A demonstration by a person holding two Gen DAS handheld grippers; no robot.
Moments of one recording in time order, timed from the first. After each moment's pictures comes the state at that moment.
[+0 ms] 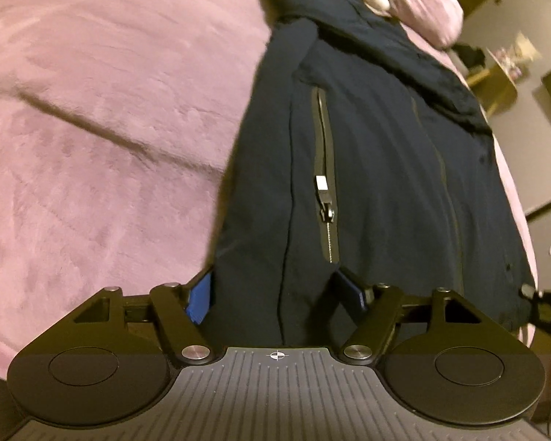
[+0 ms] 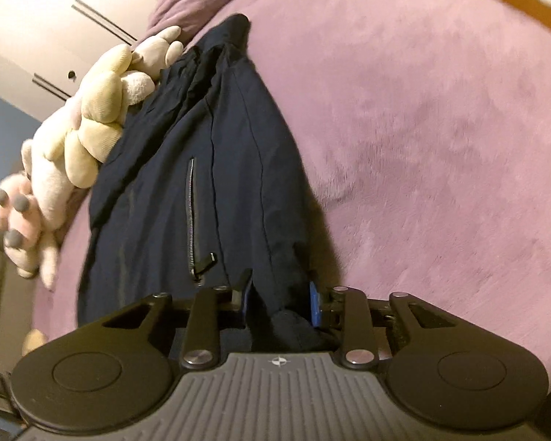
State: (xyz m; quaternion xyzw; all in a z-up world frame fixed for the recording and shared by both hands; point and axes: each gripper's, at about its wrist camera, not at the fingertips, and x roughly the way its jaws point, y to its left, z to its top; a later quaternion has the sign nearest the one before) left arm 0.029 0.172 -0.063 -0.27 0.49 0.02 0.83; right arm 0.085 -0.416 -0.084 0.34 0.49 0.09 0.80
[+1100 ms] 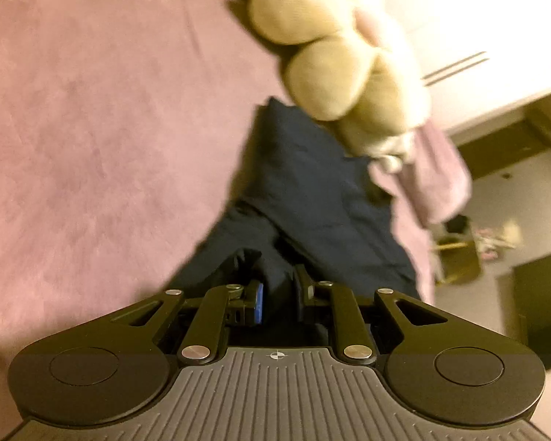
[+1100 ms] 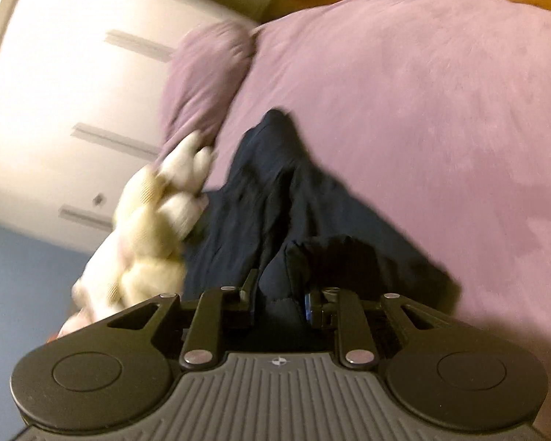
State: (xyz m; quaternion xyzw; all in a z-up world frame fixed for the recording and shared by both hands) left arm 0.182 0.239 -0.023 -0.49 0.35 0.11 0.79; right arm 0.230 -0.395 -0.037 0.51 0.37 0.04 0.77
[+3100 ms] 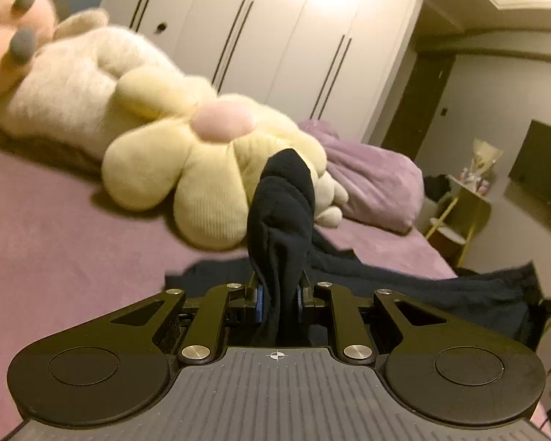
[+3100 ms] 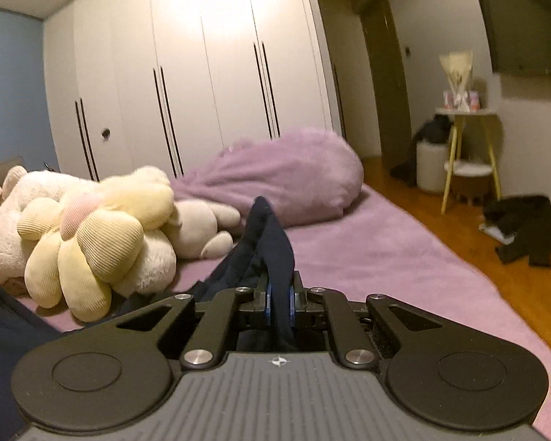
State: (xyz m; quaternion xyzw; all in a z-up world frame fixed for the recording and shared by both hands) left arm 0.248 0.199 0.068 -0.20 0.22 0.05 0.95; right arm 0.353 -0.297 0.069 0.10 0.19 0.04 0.98
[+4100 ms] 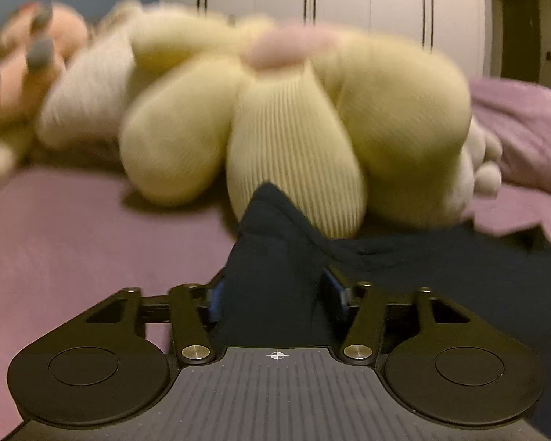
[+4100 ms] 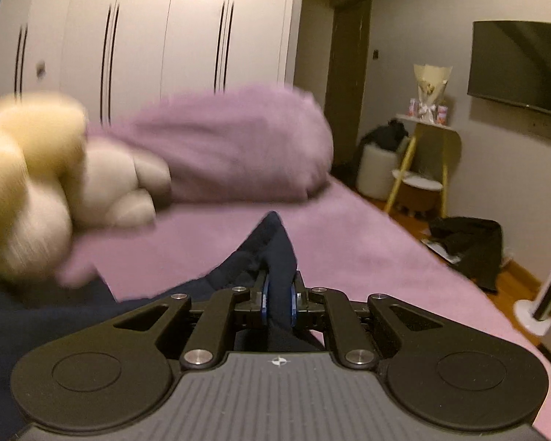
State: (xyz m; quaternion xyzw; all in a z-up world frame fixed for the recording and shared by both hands) left arm 0.478 0.202 -0.078 -0.09 0.27 0.25 0.92; right arm 0.545 -0.209 -0.045 -0.03 0.25 -0.09 0.96
